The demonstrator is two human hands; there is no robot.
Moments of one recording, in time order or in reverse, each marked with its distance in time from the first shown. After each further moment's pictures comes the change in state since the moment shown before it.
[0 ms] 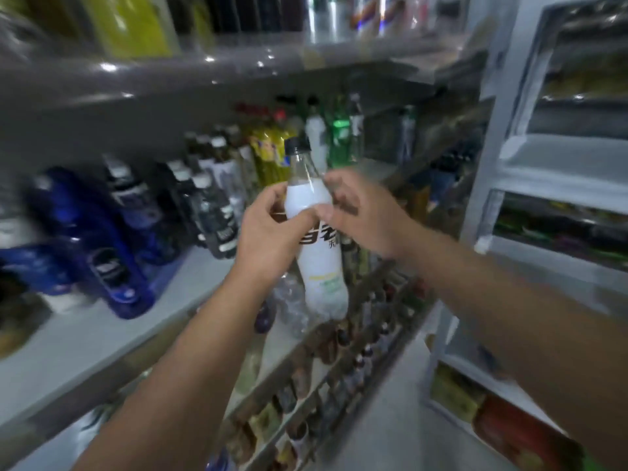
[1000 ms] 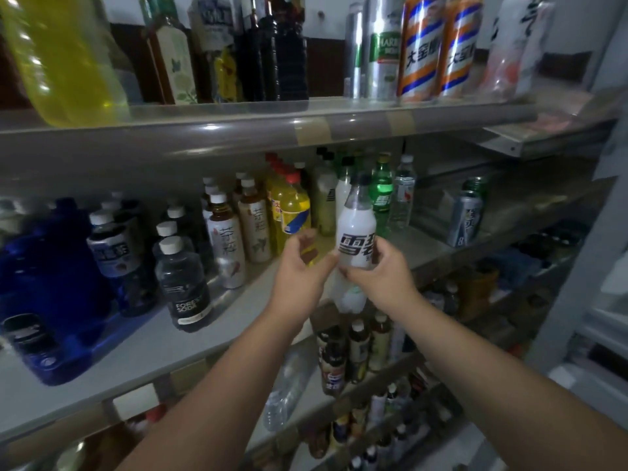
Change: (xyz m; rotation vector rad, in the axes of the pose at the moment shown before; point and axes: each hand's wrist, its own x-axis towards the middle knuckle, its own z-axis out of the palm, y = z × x) left_hand 0.154 -0.073 0.114 0.065 0.304 -0.172; right_hand 0.152 0.188 -0.056 0.248 0.106 0.155
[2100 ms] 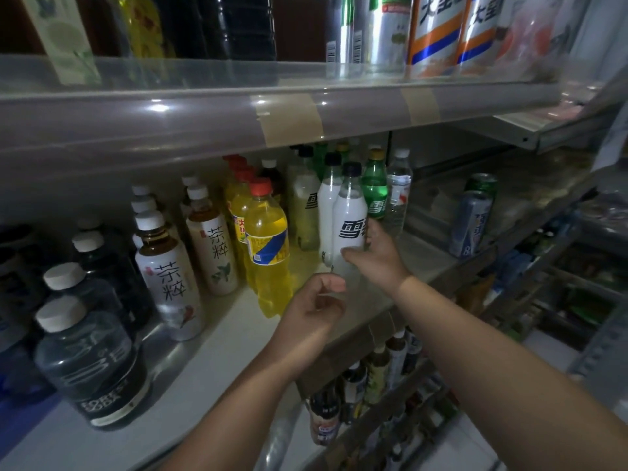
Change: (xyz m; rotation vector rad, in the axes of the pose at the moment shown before) left_hand 0.081 -0.081 0.032 0.026 -0.326 -0.088; right_hand 0.155 0.091 0.006 -0.040 0.039 0.128
